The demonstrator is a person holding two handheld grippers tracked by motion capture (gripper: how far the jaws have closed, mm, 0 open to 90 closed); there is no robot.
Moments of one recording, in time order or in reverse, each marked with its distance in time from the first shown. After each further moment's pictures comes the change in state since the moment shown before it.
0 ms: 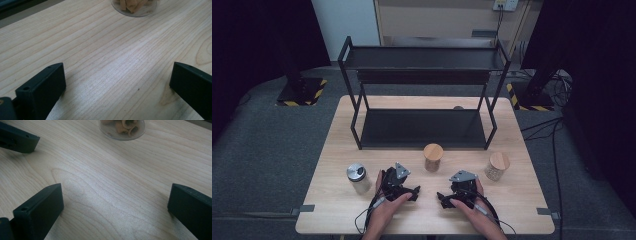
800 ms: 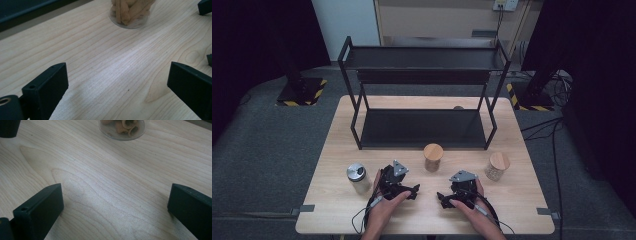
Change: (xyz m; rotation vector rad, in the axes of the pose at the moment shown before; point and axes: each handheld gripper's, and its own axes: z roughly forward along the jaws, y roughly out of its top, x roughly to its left) left arm -0.002 0.010 -0.021 -0.020 -0.006 -0.032; right arm 0.000 0.000 0.000 -0.001 -0.002 -0.001
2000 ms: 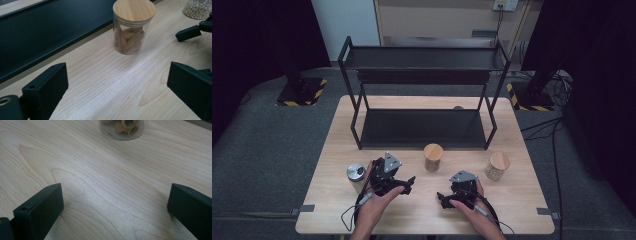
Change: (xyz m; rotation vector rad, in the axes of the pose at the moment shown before) left arm 0.002 0.017 -0.057 -0.099 0.023 0.047; right arm 0.001 -0.001 0.000 -0.001 -0.003 0.004
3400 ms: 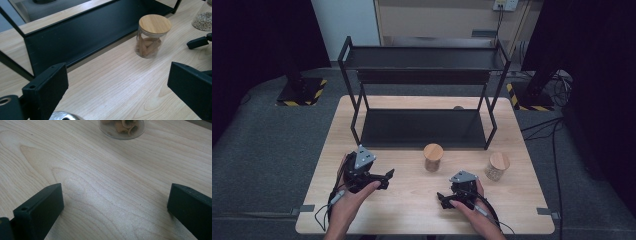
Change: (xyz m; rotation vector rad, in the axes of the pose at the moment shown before) left arm 0.033 -0.008 -0.061 -0.064 0.071 -0.012; right arm 0.000 -0.001 -0.001 -0.002 -0.001 -0.002
